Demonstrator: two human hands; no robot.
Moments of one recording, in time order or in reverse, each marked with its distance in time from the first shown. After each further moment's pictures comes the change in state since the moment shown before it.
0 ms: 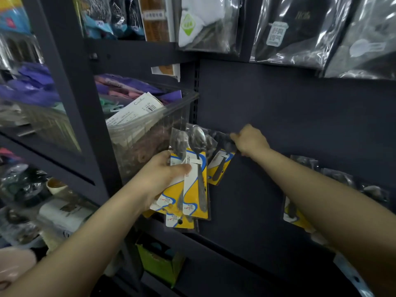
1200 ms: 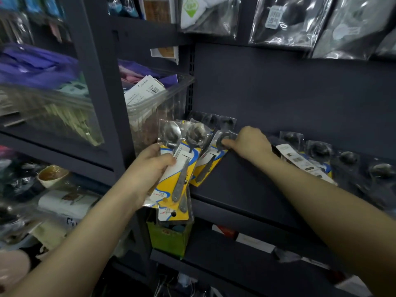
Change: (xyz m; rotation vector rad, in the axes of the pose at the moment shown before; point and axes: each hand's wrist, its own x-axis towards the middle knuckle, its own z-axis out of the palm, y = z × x) left_hand -0.034 -0.018 -0.037 -0.149 -0.069 -0.029; right_hand -0.095 -0.003 0.006 -0.247 0.079 -0.040
